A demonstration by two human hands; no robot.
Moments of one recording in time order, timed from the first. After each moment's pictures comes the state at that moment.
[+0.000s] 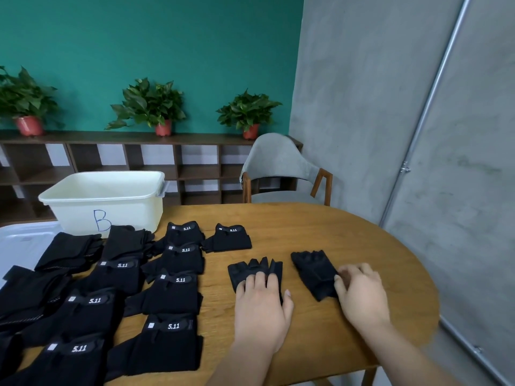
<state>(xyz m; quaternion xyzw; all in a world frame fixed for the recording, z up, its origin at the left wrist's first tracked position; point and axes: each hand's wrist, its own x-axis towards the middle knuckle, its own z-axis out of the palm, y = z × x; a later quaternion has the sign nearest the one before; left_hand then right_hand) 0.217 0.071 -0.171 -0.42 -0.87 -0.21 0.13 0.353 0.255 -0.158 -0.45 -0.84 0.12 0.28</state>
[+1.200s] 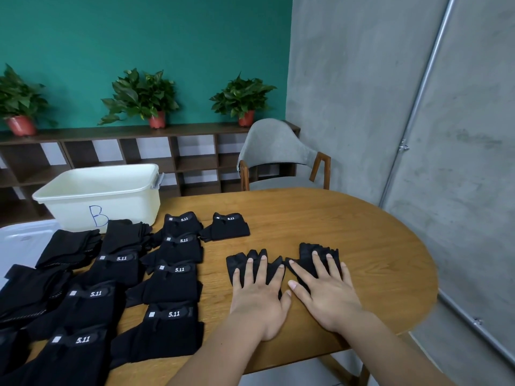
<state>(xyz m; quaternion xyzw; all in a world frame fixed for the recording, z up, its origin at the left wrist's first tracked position) 0.211 0.064 -0.158 -0.47 -0.88 -0.02 -0.09 0.335 0.202 -0.167 -0.33 -0.94 0.04 0.00</state>
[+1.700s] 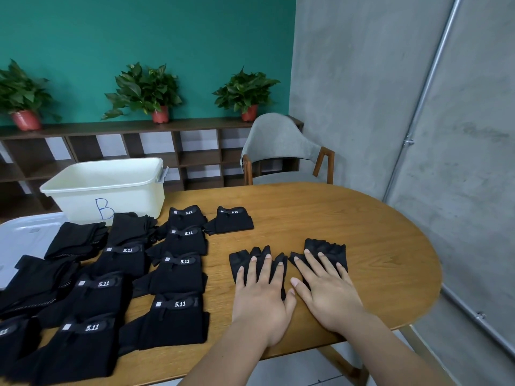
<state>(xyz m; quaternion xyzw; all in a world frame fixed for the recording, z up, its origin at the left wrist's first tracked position) 0.222 0.047 -0.173 -0.48 -0.88 -0.07 -0.02 0.338 0.189 -0.176 -0.30 -0.95 0.06 0.04</state>
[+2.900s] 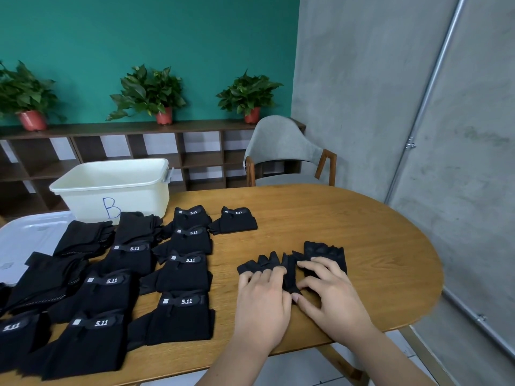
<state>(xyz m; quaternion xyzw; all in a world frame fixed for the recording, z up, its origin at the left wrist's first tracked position) 0.231 0.027 -0.176 -0.48 -0.83 -0.26 0.15 0.355 0.175 -0.180 -0.16 -0.94 0.10 0.28</state>
